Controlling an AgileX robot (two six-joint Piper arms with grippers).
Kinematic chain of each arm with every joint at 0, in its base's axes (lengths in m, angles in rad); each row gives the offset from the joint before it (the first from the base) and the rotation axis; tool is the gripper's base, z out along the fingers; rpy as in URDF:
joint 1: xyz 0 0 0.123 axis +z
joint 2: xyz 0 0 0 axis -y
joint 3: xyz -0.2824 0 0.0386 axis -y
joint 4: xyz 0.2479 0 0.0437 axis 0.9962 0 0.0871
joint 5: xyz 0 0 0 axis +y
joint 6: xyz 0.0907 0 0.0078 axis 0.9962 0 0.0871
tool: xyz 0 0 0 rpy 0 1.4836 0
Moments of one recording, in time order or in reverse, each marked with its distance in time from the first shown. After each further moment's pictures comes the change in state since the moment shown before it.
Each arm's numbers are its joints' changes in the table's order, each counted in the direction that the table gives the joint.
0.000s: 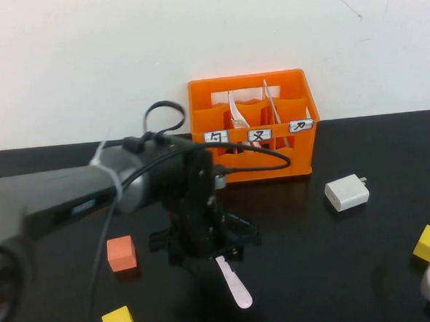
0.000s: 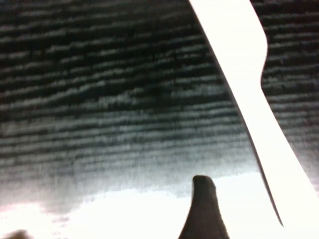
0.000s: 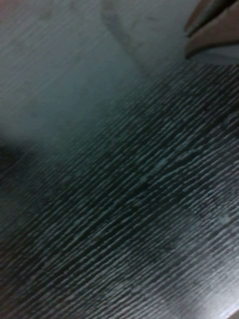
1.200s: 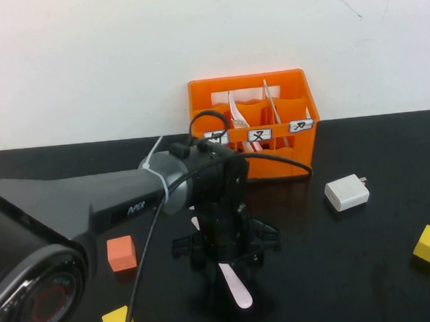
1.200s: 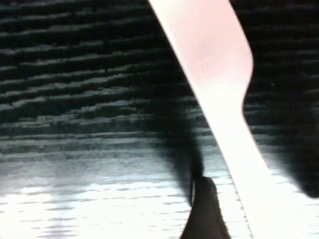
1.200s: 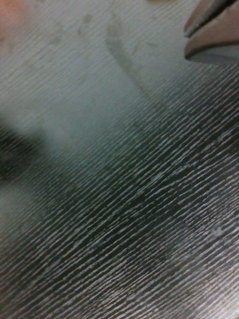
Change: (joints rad) right arm 0.000 0.105 0.000 -0.048 0.040 0.006; left arm -0.057 -0.150 0.146 0.055 0.072 -0.133
